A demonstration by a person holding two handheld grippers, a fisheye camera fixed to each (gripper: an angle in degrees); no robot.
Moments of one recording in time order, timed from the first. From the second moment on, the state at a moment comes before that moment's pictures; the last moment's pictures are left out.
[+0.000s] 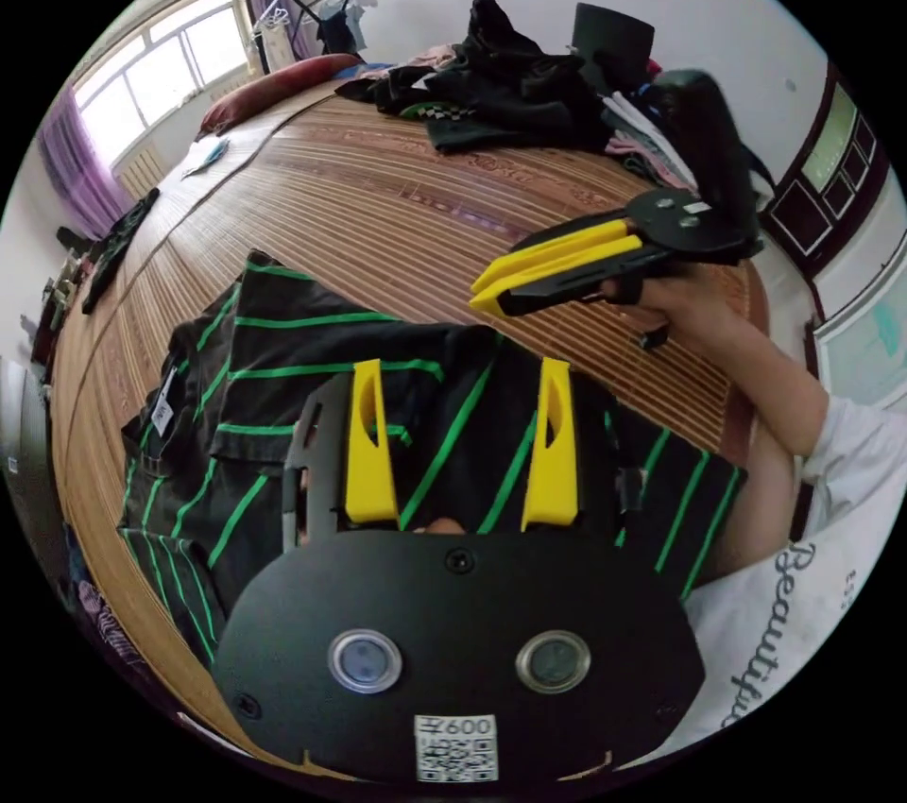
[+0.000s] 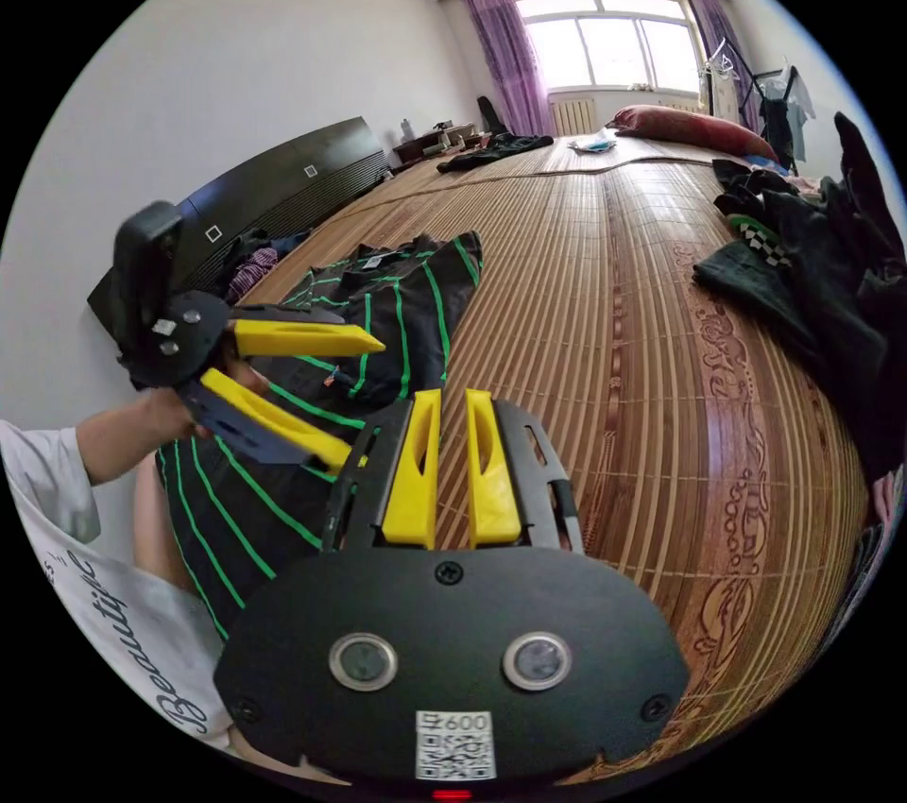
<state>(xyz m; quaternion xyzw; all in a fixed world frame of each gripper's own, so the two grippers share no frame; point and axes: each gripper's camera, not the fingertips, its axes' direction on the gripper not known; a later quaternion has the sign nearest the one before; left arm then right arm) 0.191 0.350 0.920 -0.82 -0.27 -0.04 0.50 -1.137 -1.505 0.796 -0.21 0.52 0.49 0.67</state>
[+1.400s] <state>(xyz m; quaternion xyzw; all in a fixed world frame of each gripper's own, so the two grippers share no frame) 0.278 -0.093 0.720 -0.71 -0.61 0.00 0.36 -1.225 -1.404 0.925 -0.24 0.59 0.37 0.68</state>
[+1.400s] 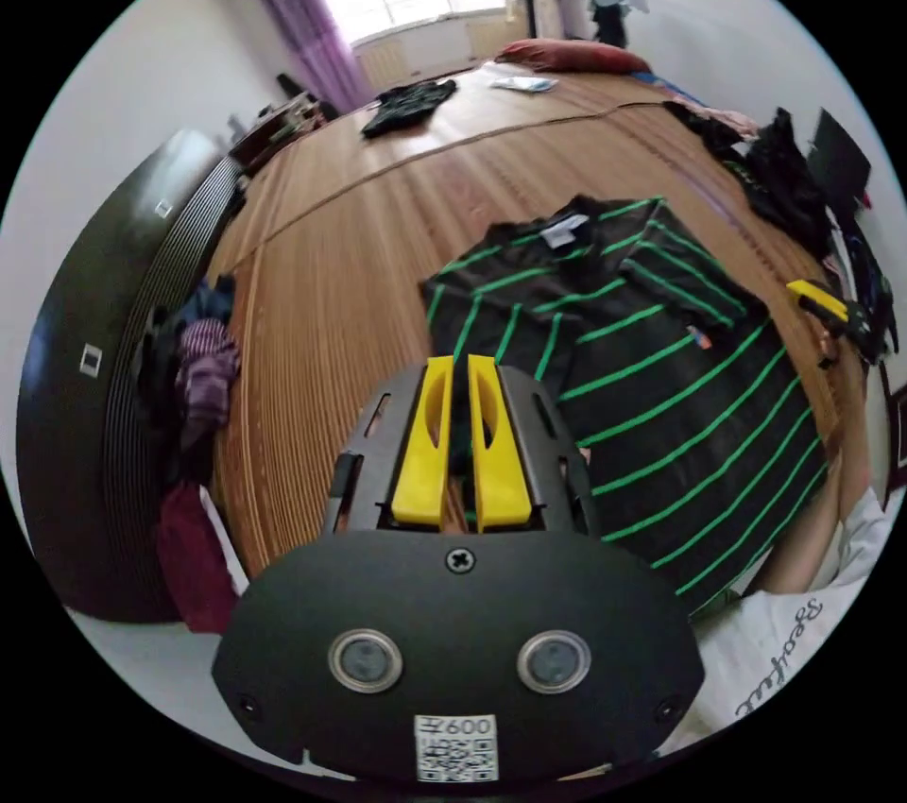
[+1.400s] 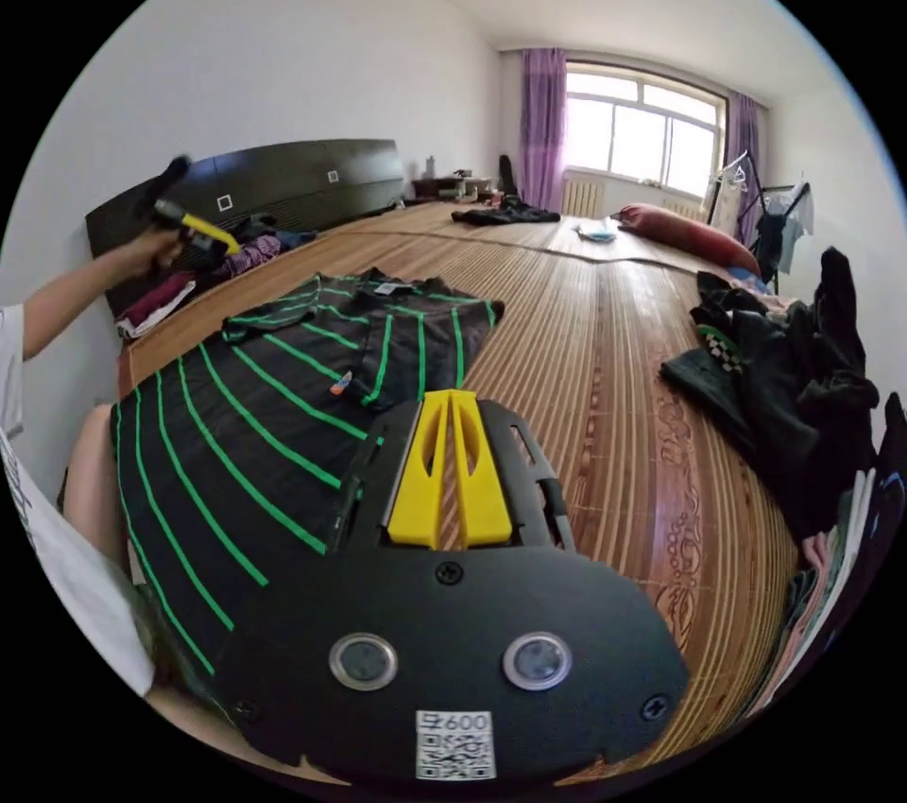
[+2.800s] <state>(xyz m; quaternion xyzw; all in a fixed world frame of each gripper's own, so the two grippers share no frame) 0.678 -0.371 0.352 -0.59 -0.46 -0.27 0.60 -1.485 -1.401 0.989 -0.26 0.37 0.60 0.65</state>
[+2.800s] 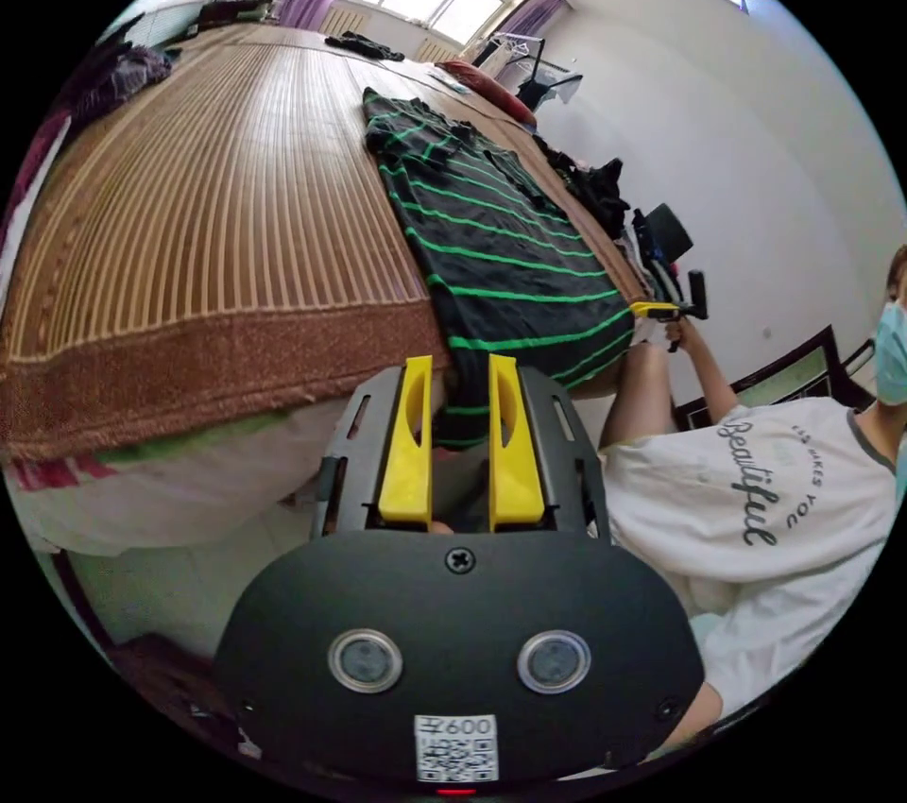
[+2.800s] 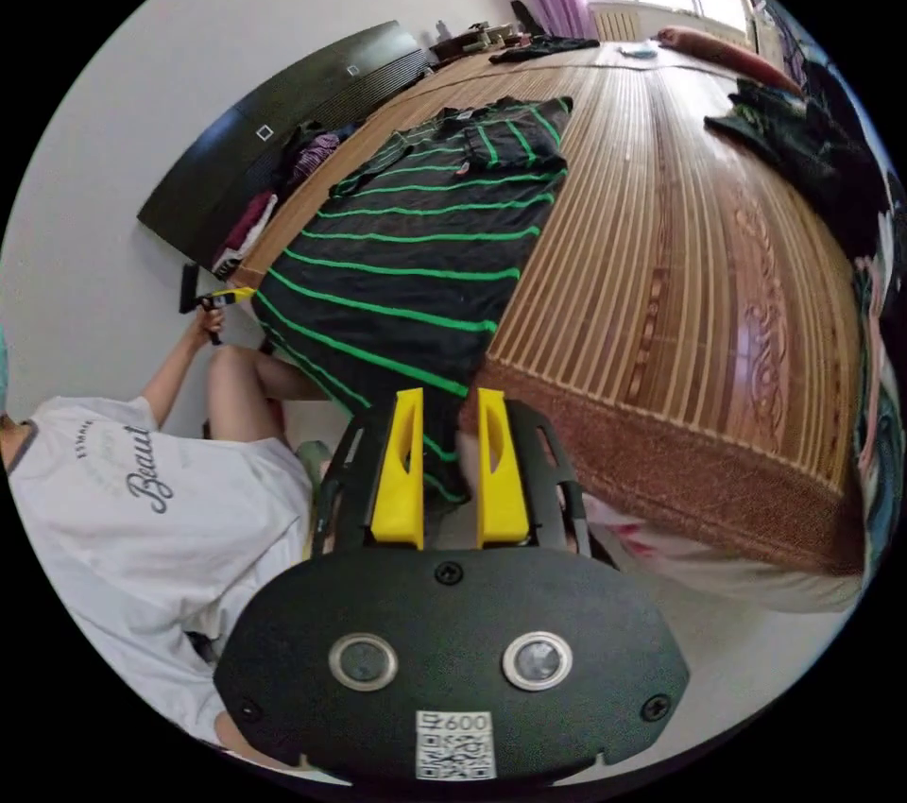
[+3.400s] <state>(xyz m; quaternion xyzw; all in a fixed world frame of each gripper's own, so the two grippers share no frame) 0.685 -0.374 0.323 -0.71 -0.35 -0.24 0.57 -1.524 -1.419 1.037 -0.29 0.36 0.64 0.61</state>
